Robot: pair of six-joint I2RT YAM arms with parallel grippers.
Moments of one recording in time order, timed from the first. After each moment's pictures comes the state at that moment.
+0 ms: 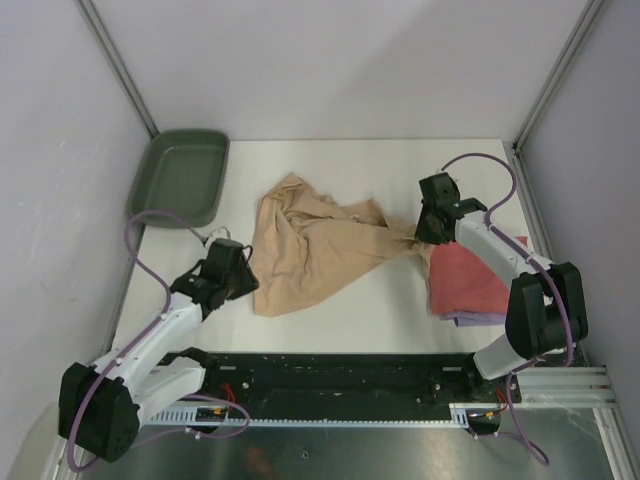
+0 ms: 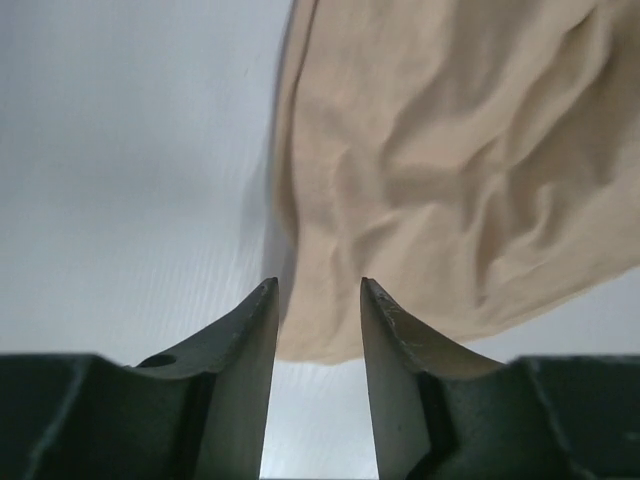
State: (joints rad) left arm -0.37 0.97 0.60 -0.50 -0.18 -0.70; right arm 0.31 1.53 1.14 -0.62 0.20 0.53
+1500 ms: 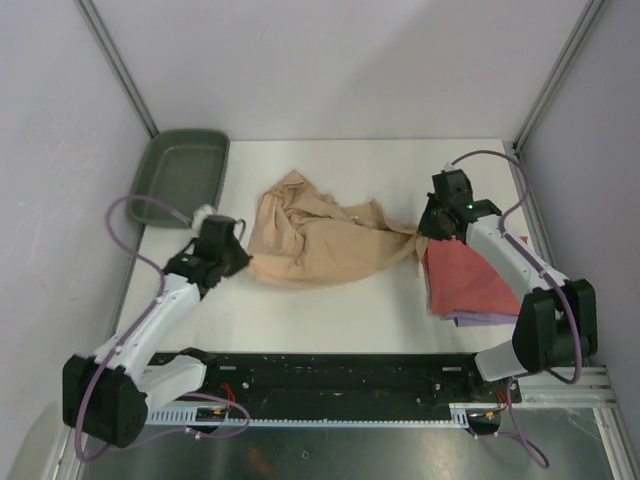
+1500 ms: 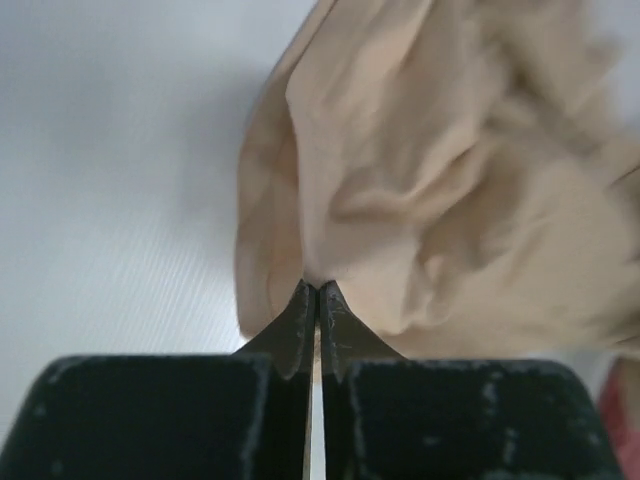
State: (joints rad) left arm -0.35 1.06 0.72 -0.55 -0.21 -0.85; right arm 0.28 1.48 1.13 -0.59 0.09 0.55
